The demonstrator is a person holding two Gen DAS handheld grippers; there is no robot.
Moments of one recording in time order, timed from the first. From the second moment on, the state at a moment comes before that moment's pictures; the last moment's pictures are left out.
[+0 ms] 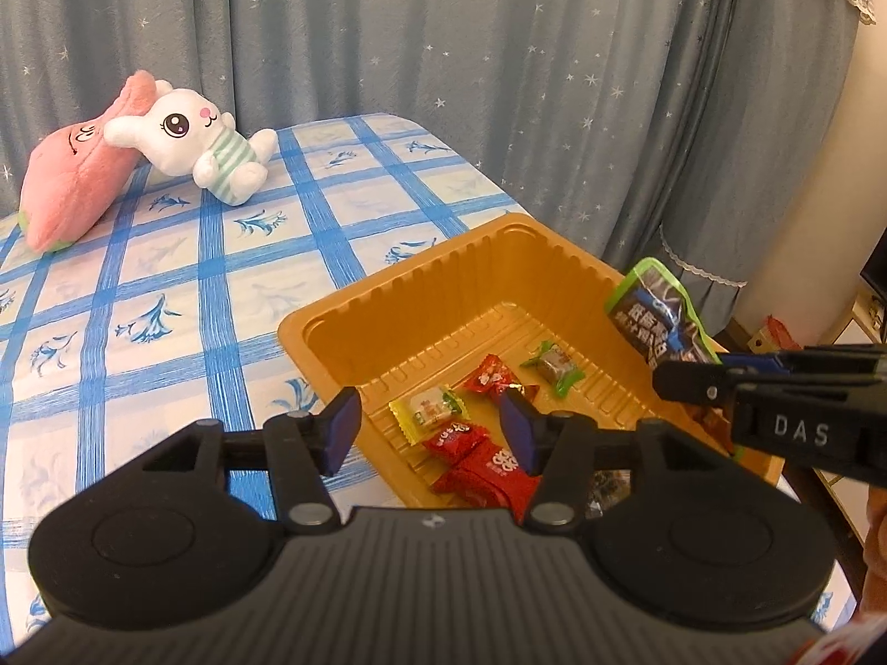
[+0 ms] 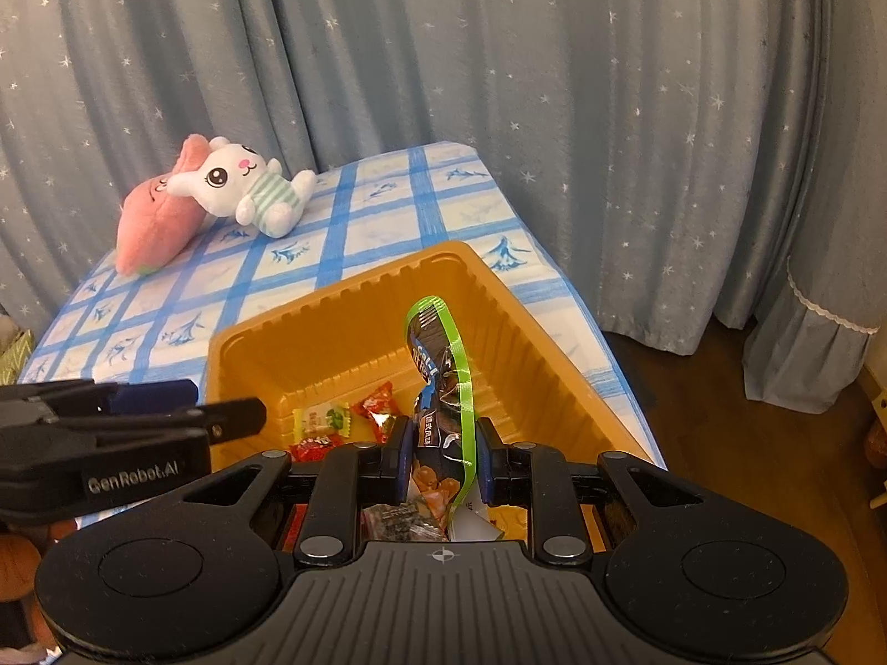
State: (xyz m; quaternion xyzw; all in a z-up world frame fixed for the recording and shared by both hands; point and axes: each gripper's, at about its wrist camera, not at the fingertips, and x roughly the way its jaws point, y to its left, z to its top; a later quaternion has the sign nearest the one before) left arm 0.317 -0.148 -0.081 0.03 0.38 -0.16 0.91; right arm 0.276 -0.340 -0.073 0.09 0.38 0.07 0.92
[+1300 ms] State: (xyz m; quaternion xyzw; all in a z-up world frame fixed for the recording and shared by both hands) left arm 0.258 -0.119 -0.056 0.01 0.36 -0.12 0.92; right arm 0.235 -0.348 -0.057 0.14 0.39 0.05 0.91
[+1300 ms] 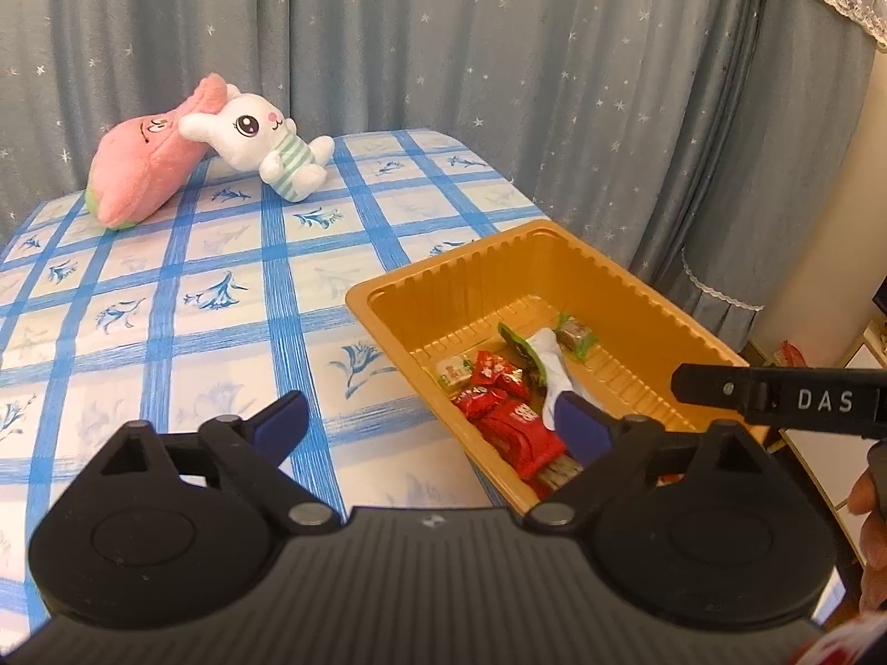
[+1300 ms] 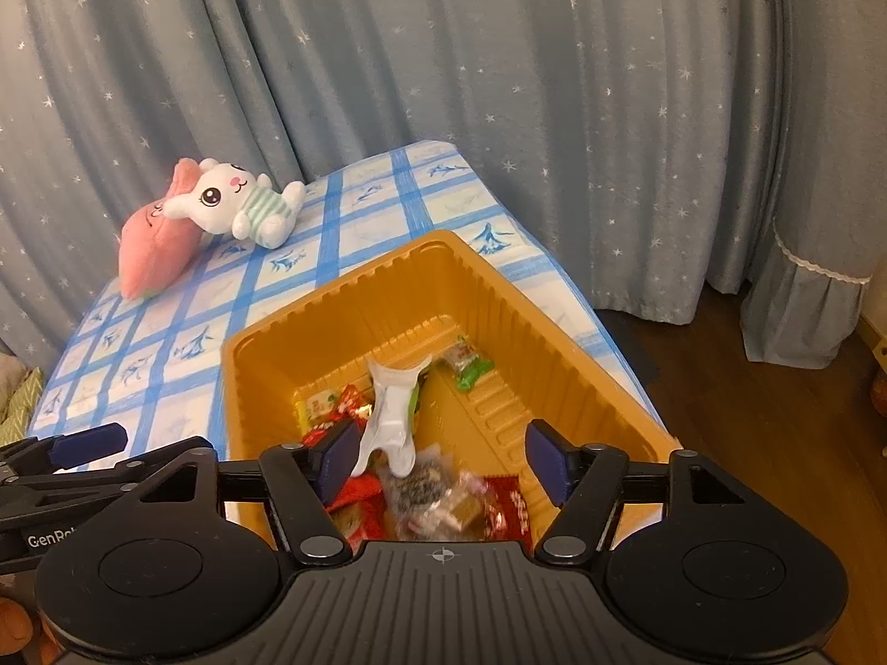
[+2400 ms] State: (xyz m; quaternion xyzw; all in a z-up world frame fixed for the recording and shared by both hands) left arm 0.090 -0.087 0.023 -0.03 0.32 -0.07 0.94; right arm 0.084 -0.313 0.025 0.10 0.35 0.05 0.93
